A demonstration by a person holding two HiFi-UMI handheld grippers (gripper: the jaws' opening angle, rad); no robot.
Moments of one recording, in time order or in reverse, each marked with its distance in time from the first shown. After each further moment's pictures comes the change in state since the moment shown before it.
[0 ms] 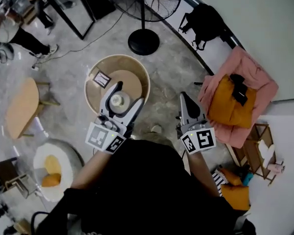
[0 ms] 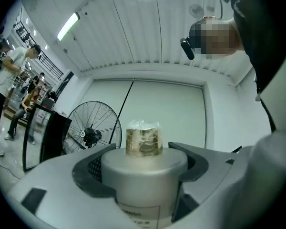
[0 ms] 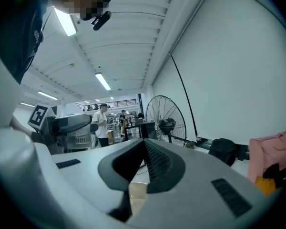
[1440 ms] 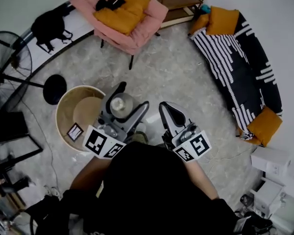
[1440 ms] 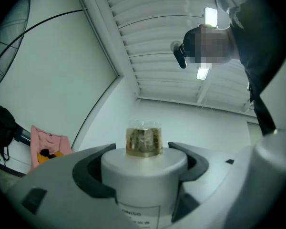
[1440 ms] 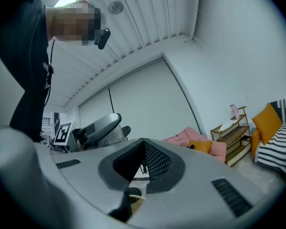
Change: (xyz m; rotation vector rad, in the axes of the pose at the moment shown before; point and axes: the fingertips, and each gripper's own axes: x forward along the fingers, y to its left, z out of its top) left arm -0.245 -0.165 0.002 -0.311 0.369 -1.404; right arm -0.235 0.357 -0.053 0.177 -0.352 -1.083
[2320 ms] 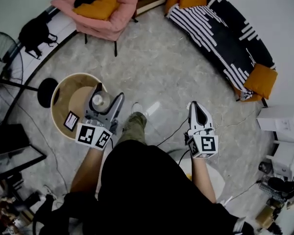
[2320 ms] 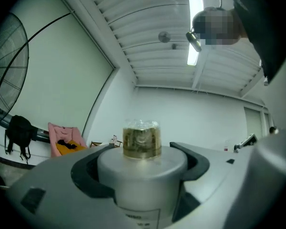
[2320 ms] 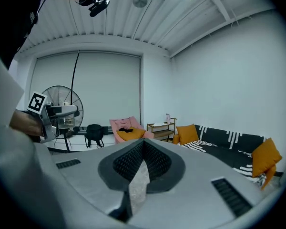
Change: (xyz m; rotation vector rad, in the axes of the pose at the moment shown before) left arm -0.217 -0.103 -0.077 0.078 0.168 0.049; right arm -0.328 0.076 -0.101 -0.239 0.141 -0.724
